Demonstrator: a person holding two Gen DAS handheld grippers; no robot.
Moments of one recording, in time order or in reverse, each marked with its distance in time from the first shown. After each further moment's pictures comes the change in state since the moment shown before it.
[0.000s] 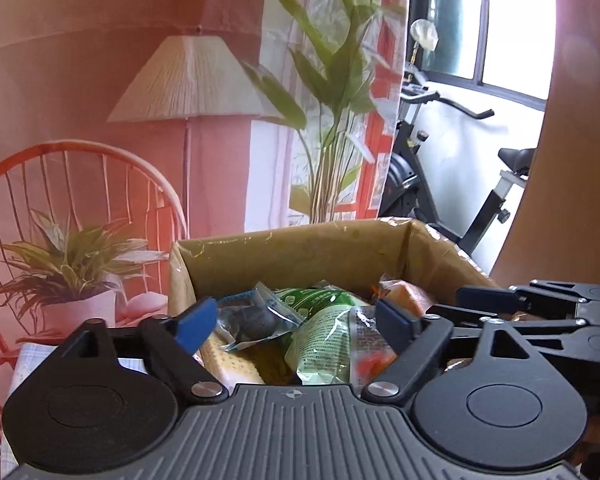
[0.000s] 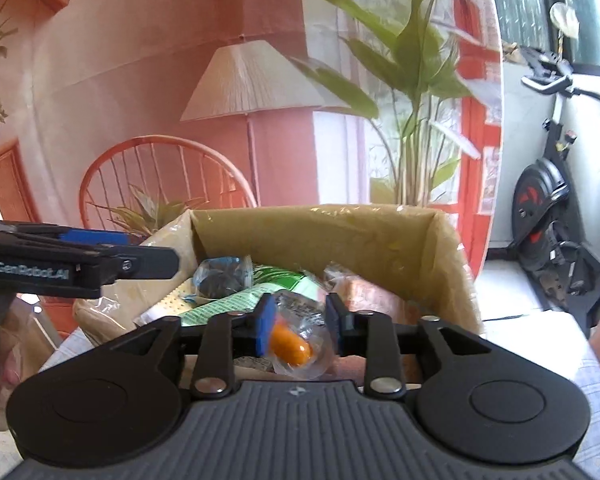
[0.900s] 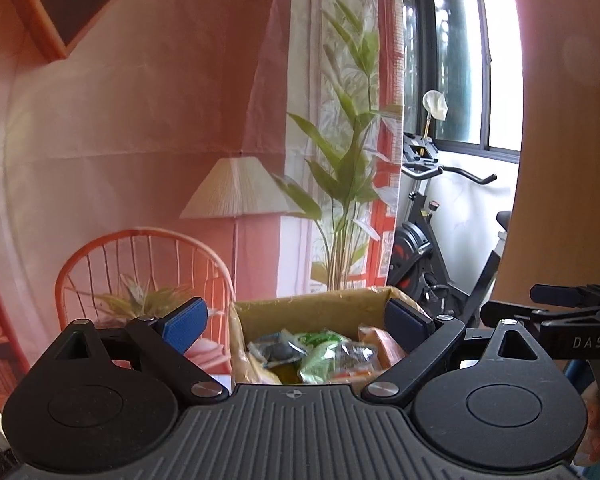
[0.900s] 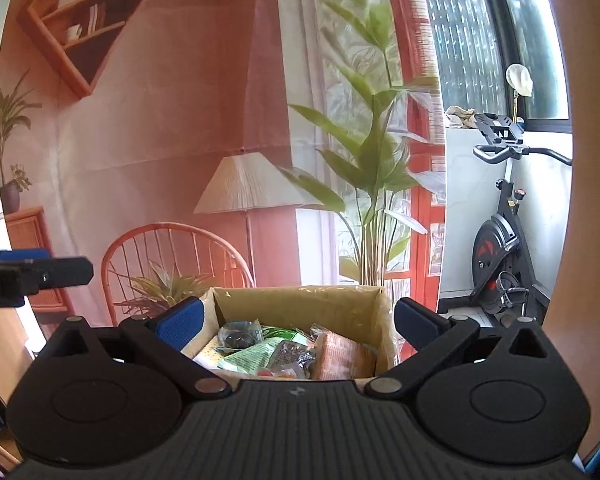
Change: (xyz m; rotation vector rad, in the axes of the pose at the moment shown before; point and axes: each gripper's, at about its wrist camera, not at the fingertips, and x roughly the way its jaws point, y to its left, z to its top) left arm -0.180 -0.044 0.005 0.004 -0.196 0.124; right arm -0.170 0.032 0.025 0.037 -0.180 -0.066
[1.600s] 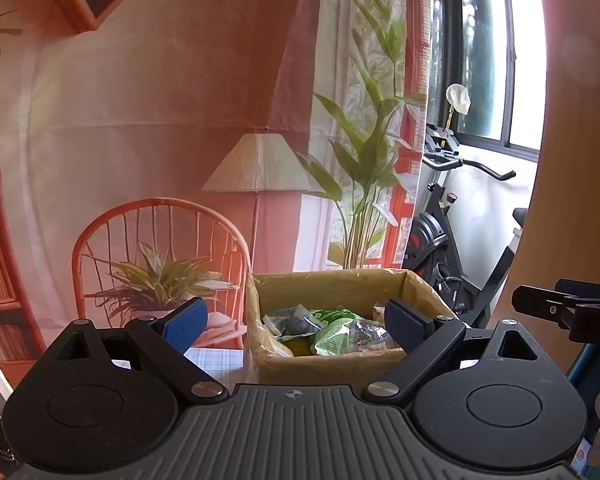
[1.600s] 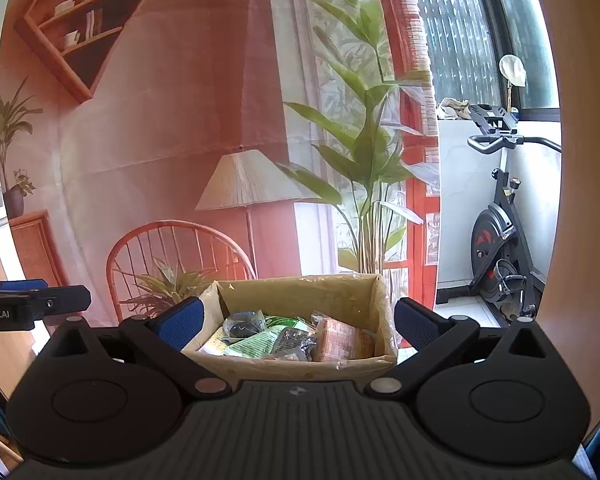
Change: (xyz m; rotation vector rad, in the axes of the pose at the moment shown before) left arm -0.002 0.012 -0.013 -0.055 0.042 0.054; right arm -0.015 0.002 -0.004 0.019 0.011 -0.008
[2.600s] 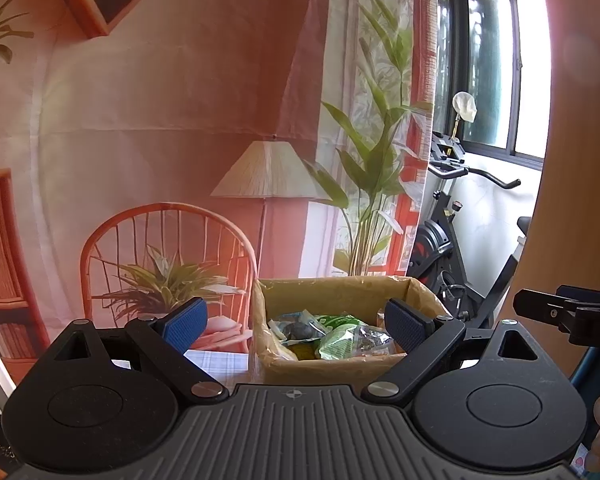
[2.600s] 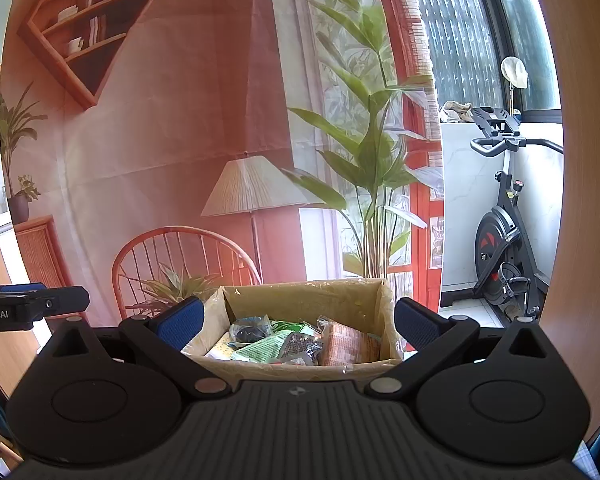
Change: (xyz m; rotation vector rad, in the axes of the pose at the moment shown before) left arm -0.010 -0.001 0.002 -0.017 -0.019 0.021; right arm -0.003 0.005 0.003 0.002 -0.010 0.008
